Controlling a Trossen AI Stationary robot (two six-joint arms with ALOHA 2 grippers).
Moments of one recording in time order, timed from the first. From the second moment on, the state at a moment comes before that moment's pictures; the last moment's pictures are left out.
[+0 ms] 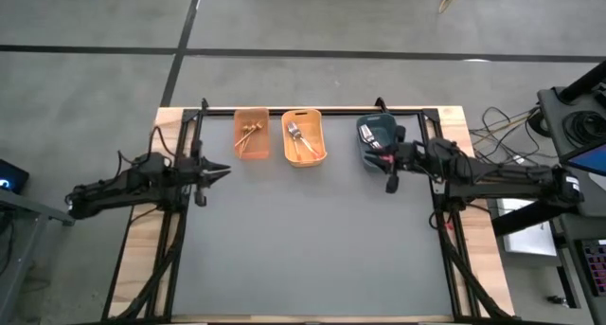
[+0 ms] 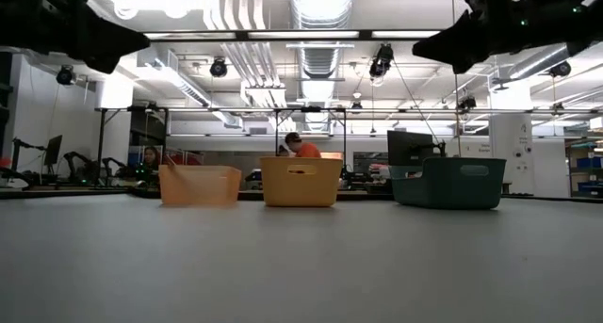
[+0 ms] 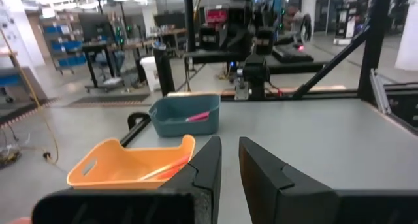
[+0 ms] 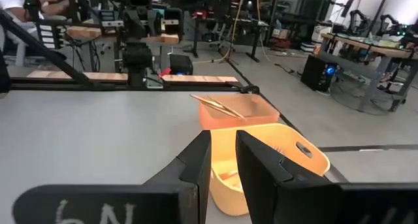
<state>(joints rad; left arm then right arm) 0.15 0.04 0.25 -0.23 -0.01 0.10 -0.26 0.70 0.37 0.27 -0.06 -0.12</state>
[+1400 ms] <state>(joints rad) 0.16 0.03 0.03 0.03 0.25 0.01 -0.26 0.01 0.01 0.11 -0.09 -0.12</state>
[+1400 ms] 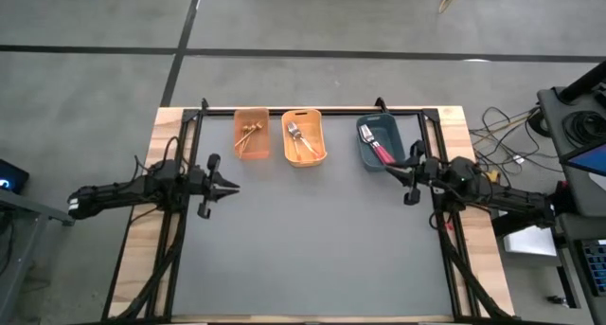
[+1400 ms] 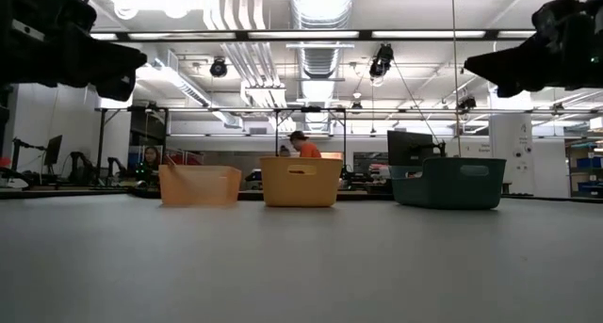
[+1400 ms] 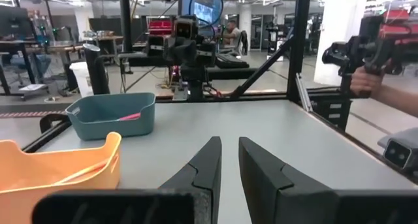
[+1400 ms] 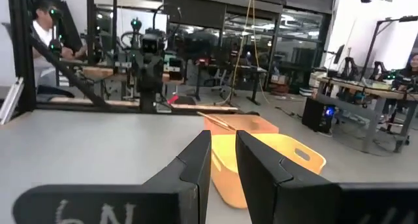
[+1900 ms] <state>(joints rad) 0.16 0.06 0.03 0.00 0.18 0.00 -0.26 0.01 0.01 0.06 -0.17 -0.01</state>
